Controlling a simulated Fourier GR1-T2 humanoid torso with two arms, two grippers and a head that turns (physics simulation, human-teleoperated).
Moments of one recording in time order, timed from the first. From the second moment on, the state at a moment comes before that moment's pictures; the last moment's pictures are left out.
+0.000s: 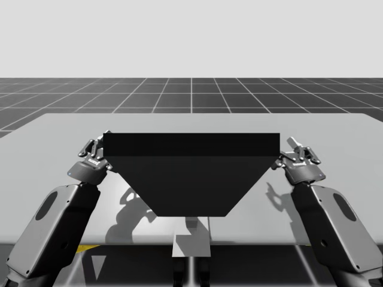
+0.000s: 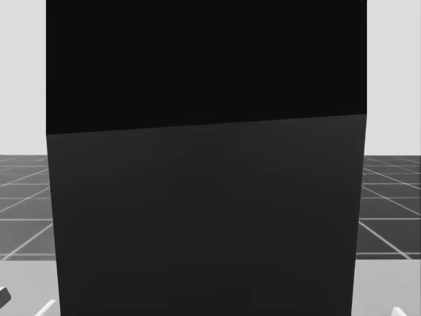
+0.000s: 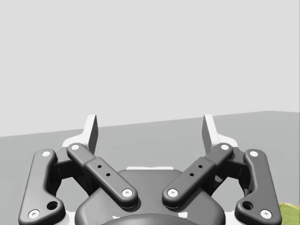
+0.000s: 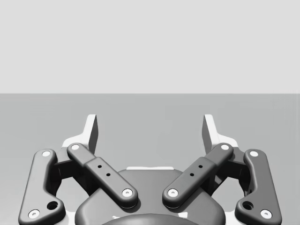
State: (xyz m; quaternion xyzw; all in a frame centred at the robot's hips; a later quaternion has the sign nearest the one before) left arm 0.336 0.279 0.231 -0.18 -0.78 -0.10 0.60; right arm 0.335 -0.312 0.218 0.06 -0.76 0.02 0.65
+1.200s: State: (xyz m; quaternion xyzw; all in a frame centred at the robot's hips) left arm 0.272 0.326 0.241 -0.30 -0.63 -0.34 0.63; right arm 0.267 -0.343 0.215 0.25 -0.71 0.30 0.58
